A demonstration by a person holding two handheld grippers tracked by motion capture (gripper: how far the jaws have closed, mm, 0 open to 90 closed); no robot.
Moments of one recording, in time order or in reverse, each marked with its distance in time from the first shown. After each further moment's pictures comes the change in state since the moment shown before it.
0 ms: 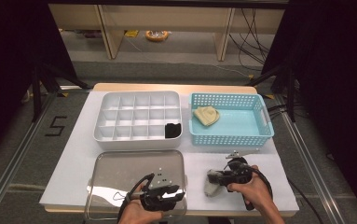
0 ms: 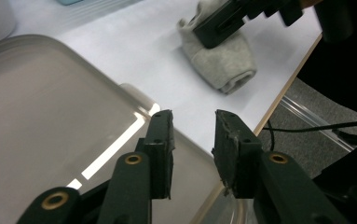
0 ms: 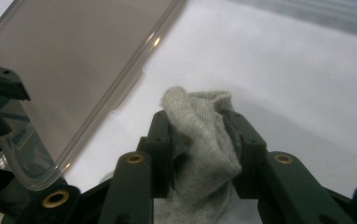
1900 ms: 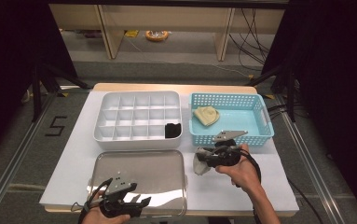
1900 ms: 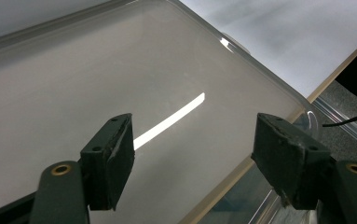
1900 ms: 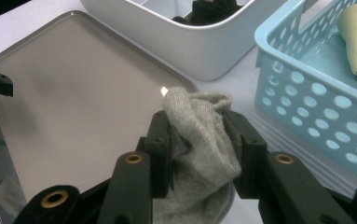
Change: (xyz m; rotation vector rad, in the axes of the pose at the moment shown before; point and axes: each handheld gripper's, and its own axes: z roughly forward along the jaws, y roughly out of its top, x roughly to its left) left arm 0.046 -0.046 -0.069 0.000 0.148 -0.071; right arm 0.036 0.065 -0.005 -0.121 -0.093 -0.218
